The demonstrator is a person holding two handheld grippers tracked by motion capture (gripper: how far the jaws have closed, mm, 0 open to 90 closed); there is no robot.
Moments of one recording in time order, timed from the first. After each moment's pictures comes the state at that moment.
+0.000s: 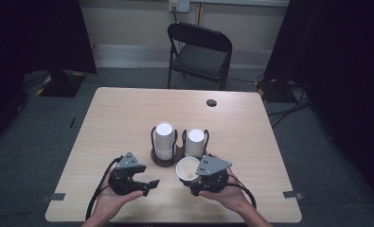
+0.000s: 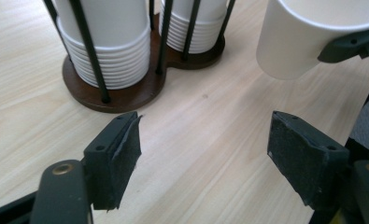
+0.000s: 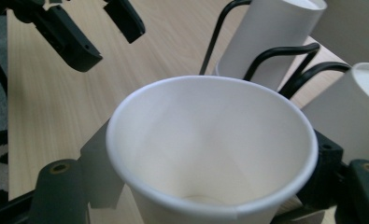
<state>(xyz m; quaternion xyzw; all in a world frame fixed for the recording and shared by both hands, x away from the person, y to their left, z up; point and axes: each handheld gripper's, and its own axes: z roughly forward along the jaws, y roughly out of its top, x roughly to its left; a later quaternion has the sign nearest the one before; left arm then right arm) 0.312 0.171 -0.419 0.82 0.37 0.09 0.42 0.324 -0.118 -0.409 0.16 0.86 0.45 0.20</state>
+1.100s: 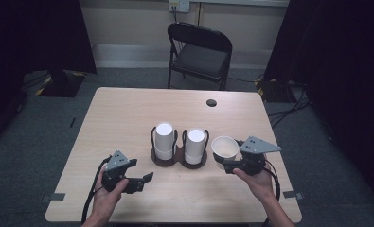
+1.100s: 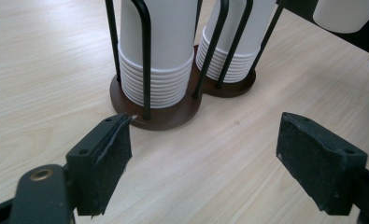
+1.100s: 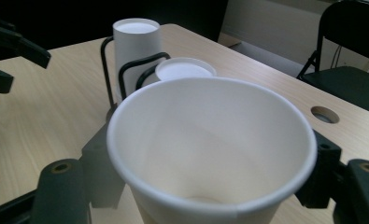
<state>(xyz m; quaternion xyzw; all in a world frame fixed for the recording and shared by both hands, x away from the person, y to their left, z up) 0.312 0.187 -0.427 0.77 0.40 0.14 0.47 0.354 -0.213 -0.382 0.28 0.78 0.51 0.23</state>
